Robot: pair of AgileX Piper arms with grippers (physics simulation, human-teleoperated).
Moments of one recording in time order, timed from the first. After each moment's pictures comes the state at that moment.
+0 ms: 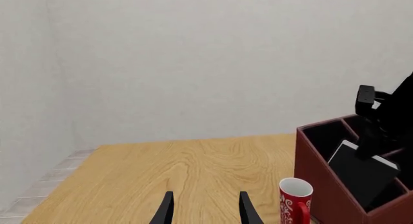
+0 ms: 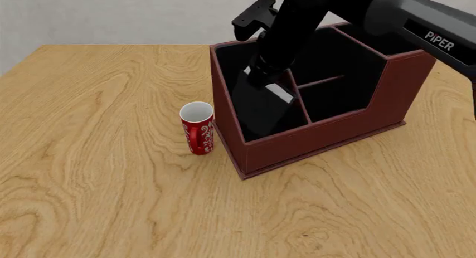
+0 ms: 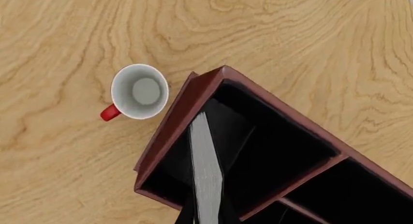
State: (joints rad) left arm -0.04 0.00 -0.23 0.06 0.05; right arm 0.57 1.90 -1.94 1.22 -0.41
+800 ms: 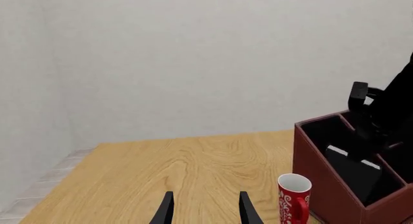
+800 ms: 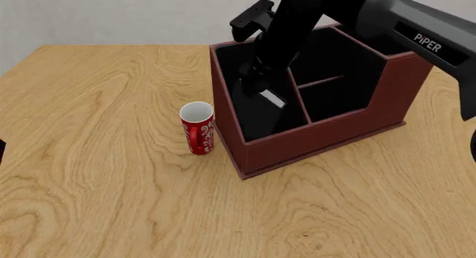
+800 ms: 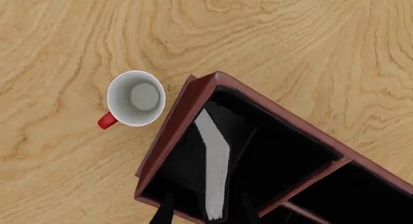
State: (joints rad) left arm -0.05 0.00 -0.21 0.05 0.07; right arm 0.57 1.93 -1.96 1.22 -0.37
